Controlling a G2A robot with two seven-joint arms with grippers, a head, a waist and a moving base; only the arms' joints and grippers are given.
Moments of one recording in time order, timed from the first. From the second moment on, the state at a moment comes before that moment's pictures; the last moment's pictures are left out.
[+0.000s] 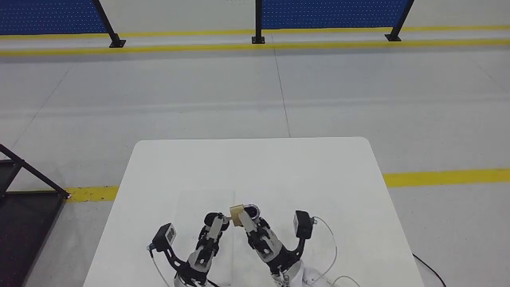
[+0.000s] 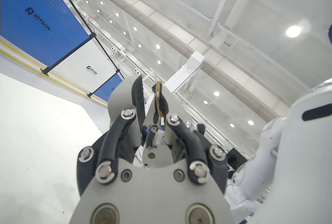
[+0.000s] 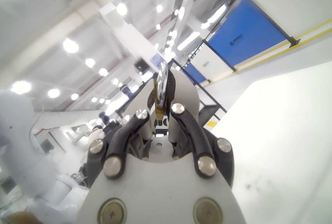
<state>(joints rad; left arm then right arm) 1.96 -1.26 -1.19 -1.60 0.65 -1.01 0.59 -1.62 -1.29 0.72 -1.53 -0.68 -0.69 -0.59</state>
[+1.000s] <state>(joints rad) 1.97 -1.28 -1.21 -1.57 0.96 -0.96 0.76 -1.63 -1.28 0.72 -1.54 -0.69 -0.66 -0.56</state>
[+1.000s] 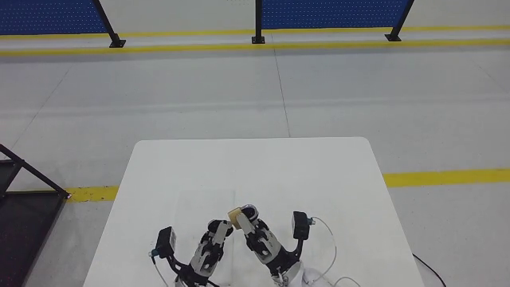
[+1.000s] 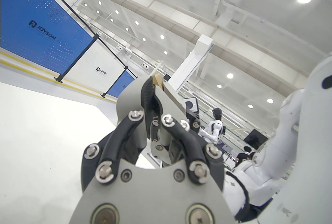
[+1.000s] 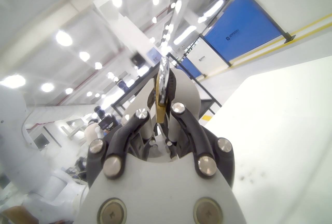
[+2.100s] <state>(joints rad) 1.97 -1.27 -1.22 -1.57 0.94 -0.97 0.71 -1.64 -1.28 0.73 -1.55 -0.69 -0.66 -0.56</state>
